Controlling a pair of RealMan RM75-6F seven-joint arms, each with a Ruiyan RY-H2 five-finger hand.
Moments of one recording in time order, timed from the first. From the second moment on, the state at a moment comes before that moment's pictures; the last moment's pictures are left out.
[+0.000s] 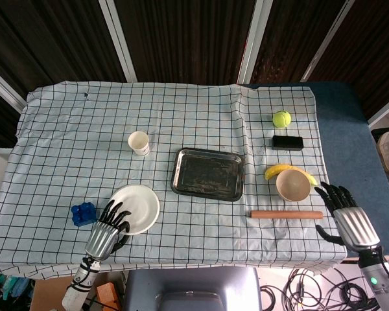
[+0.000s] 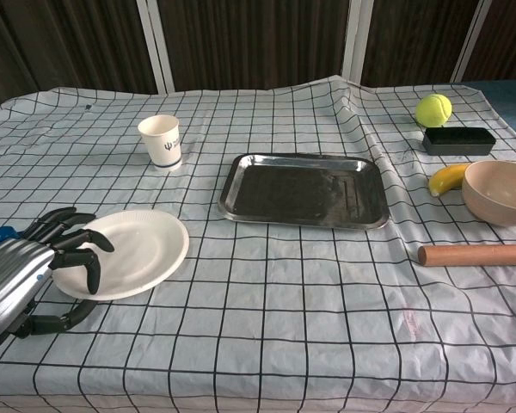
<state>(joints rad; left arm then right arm) -0.26 -2.11 0.06 -0.42 1.71 1.62 -0.28 0.19 -1.06 -0.03 -1.64 -1.55 1.32 0.04</state>
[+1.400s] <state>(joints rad) -0.68 -2.09 -0.11 -0.58 1.65 1.58 -0.26 0.14 -1.00 0.08 -1.62 -1.43 1.42 0.22</state>
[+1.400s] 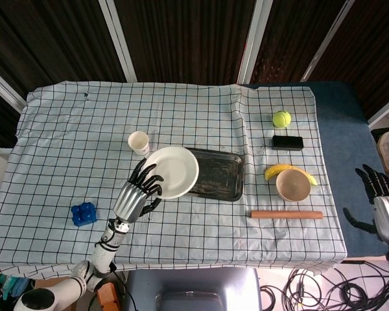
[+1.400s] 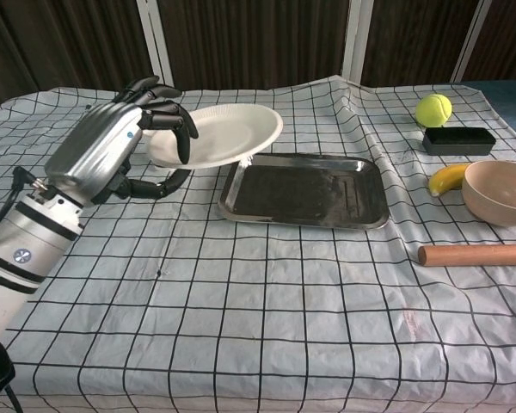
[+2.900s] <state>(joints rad) -0.82 -2.26 -0.15 -0.40 1.46 1.15 -0.09 0.05 -0.98 0.18 -1.60 -1.36 1.52 0.37</state>
